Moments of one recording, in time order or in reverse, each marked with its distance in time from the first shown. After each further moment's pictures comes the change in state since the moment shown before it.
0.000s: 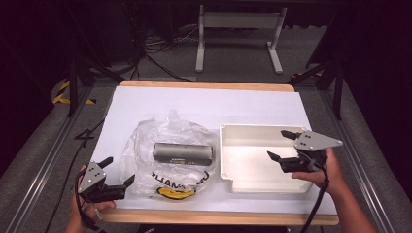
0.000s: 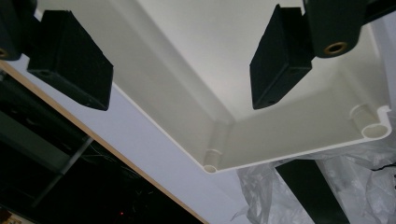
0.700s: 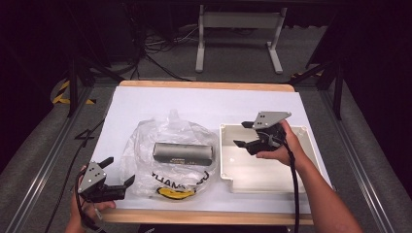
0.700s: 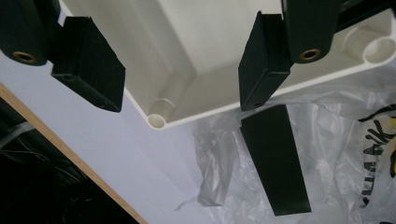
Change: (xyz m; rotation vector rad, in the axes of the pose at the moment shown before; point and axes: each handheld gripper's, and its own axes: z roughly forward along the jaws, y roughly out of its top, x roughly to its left) left arm 0.000 0.000 0.001 -0.002 -0.015 0.006; right arm 0.002 0.053 0.083 0.055 0.228 -0.040
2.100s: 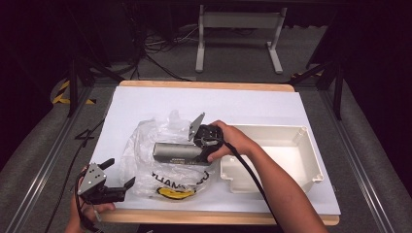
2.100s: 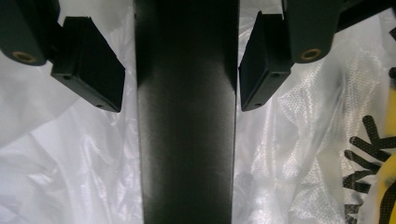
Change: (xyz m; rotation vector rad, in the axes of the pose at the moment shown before) left arm -0.002 -0.002 -0.002 0.005 -0.020 0.010; right arm 0.043 0.061 0.145 0.405 0.339 -0.257
